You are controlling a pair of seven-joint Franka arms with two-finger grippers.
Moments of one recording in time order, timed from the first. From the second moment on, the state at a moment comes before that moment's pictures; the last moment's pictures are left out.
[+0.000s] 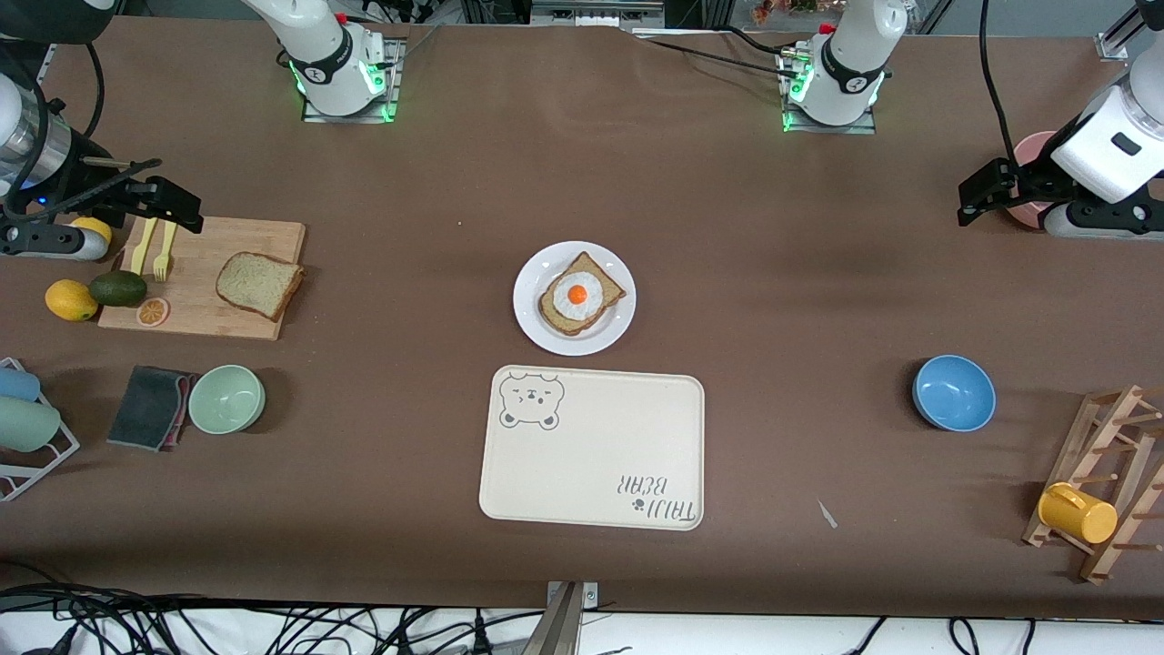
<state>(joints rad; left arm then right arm) -0.03 -0.06 -0.03 -1.70 0.01 1.61 -0.02 0.08 0.04 -0.01 -1.60 -0.03 1.55 0.12</state>
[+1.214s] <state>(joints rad) -0.03 -0.06 -0.03 -1.70 0.01 1.61 -0.02 0.08 0.04 0.01 -1.61 -0.03 1.55 0.12</state>
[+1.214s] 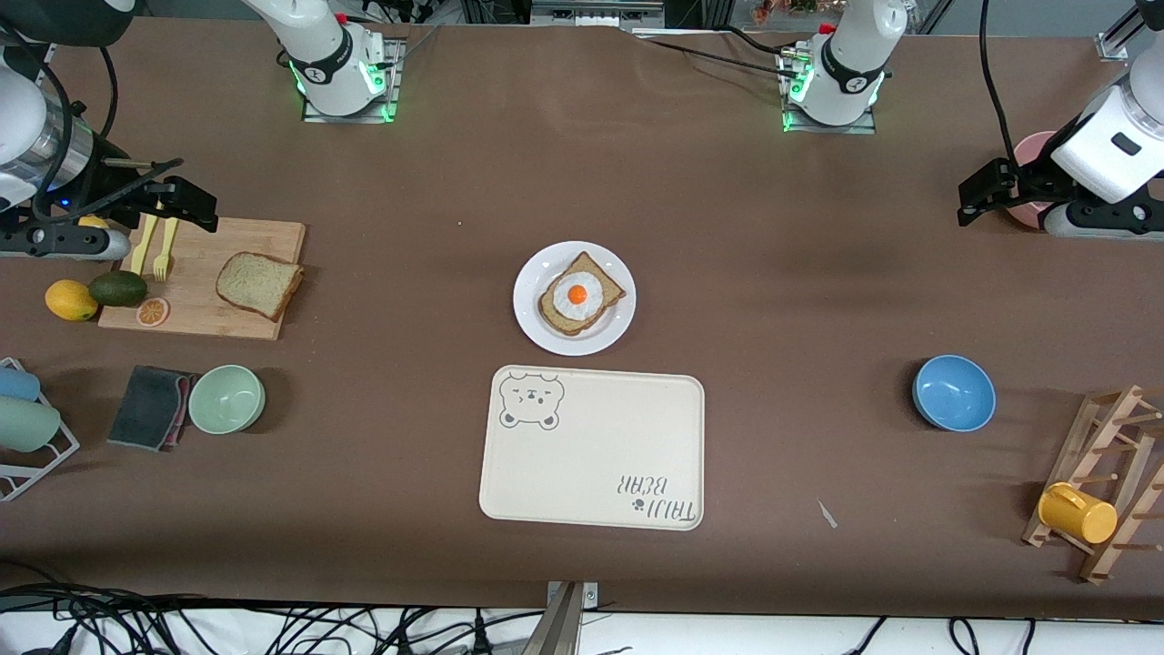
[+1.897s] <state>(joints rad) -0.03 -0.06 -0.03 -1.70 0.01 1.61 -0.02 0.08 0.04 0.02 -1.61 -0.03 1.55 0.12</state>
